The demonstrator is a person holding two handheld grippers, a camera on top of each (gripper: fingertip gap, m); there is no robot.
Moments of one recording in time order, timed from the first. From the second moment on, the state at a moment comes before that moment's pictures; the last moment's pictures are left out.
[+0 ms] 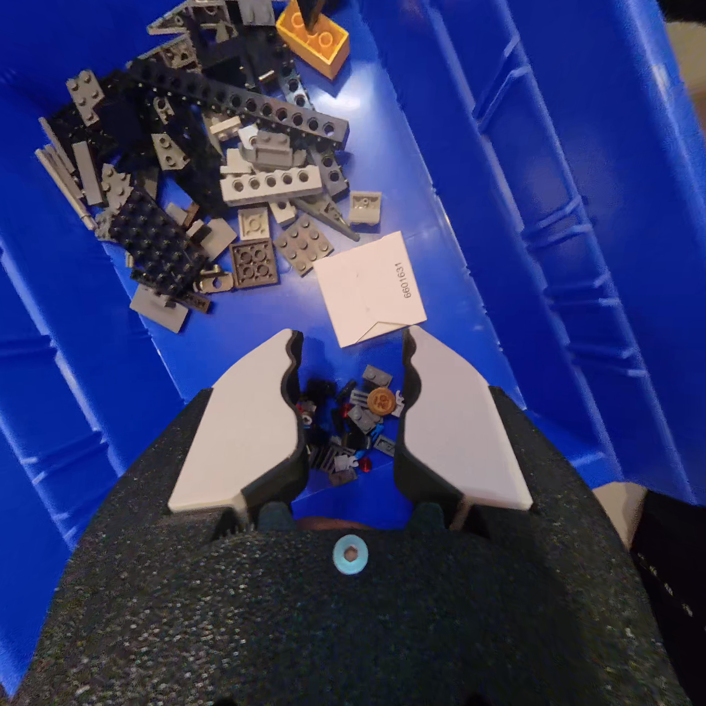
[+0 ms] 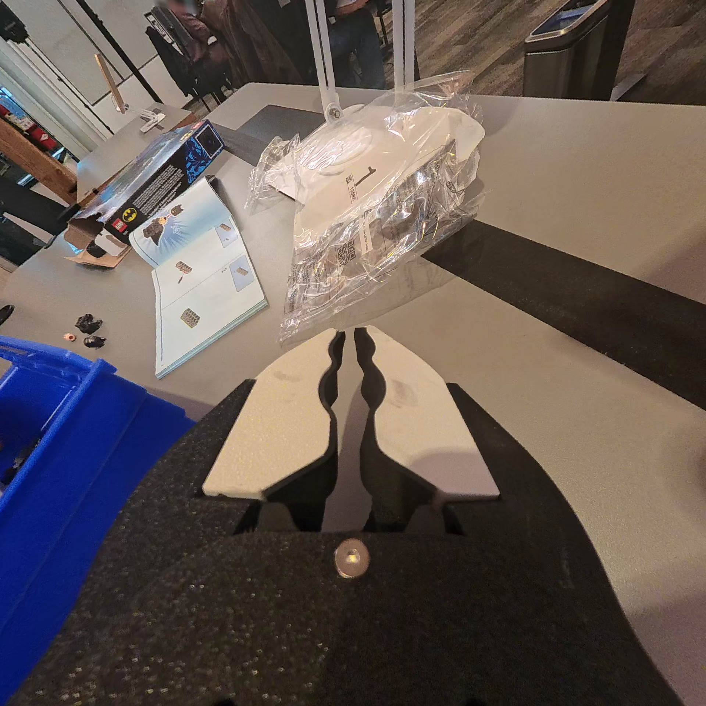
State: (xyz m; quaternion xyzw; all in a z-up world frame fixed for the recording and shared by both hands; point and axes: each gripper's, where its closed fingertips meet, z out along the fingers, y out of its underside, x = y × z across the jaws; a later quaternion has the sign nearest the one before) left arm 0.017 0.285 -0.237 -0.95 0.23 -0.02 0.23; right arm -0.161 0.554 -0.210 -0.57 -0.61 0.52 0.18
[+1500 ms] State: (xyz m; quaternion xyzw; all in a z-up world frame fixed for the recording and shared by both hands) left arm 0.009 0.274 -0.179 -0.90 0.14 -0.07 0.41; right arm -0.159 0.556 -0.206 -0.57 -0.61 0.51 0.21
